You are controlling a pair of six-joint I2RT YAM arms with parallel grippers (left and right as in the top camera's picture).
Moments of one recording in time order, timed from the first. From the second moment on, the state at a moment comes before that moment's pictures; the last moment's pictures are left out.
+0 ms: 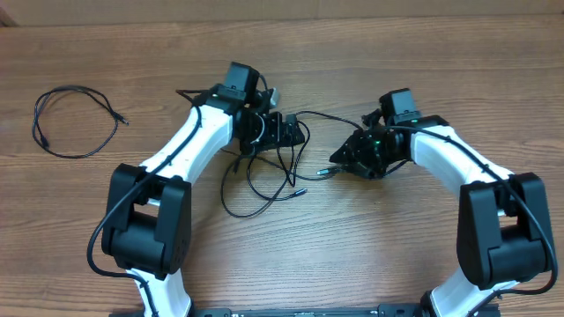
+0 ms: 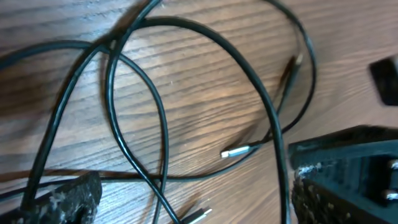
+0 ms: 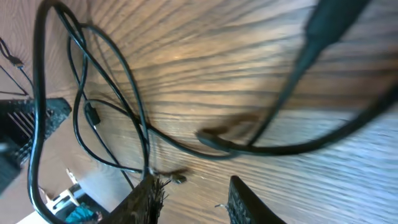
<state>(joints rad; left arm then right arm) -0.34 1.95 1.40 -0.70 0.50 -0.36 0.17 1.82 1.10 -0.63 -0.64 0.56</state>
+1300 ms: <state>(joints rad) -0.50 1.95 1.54 -1.04 -0.04 -0.34 0.17 1.82 1.10 -0.67 -0.62 0.47</state>
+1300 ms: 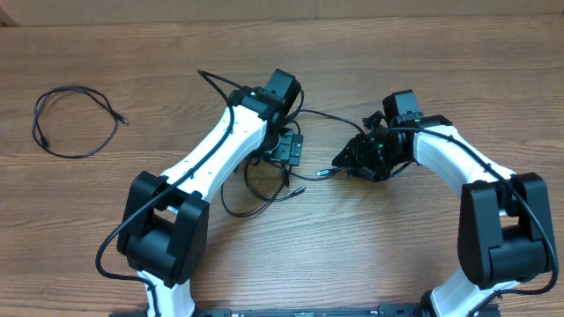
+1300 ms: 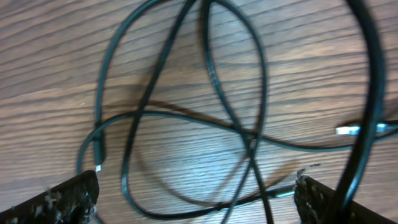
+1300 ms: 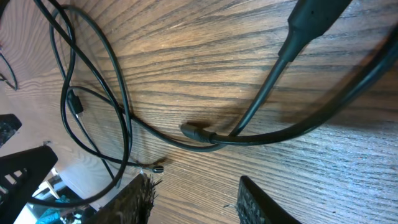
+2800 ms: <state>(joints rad) -0.37 1.95 1.28 -0.81 0.19 -0.40 0.17 1.82 1.10 -0.68 -0.60 0.46</state>
